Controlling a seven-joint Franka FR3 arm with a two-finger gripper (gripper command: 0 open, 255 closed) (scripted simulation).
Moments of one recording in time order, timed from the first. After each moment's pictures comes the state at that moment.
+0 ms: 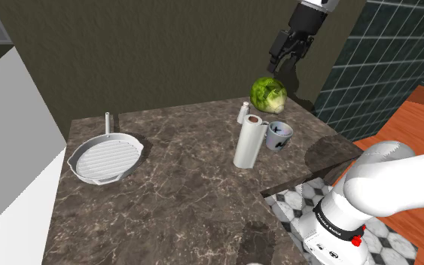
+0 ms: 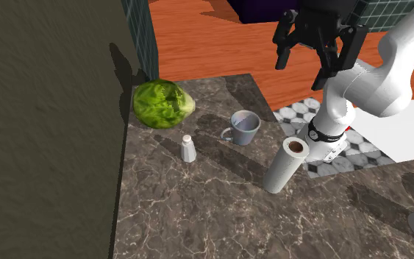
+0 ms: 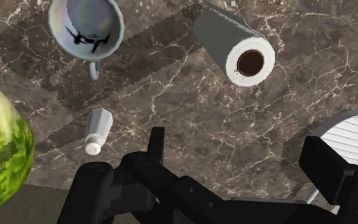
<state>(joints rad) 0.01 -0.77 -0.02 -2.28 0.12 1.65 0.01</state>
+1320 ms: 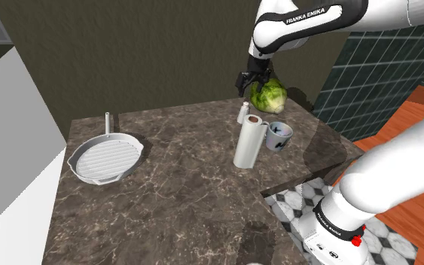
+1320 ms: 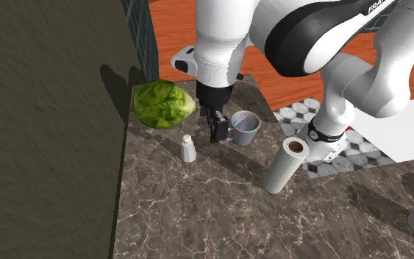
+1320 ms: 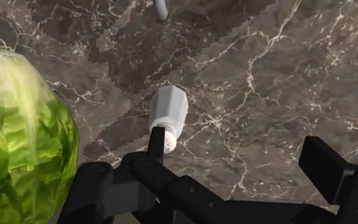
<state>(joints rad) -0.09 -0.24 -0.01 -2.27 -0.05 2.08 0.08</state>
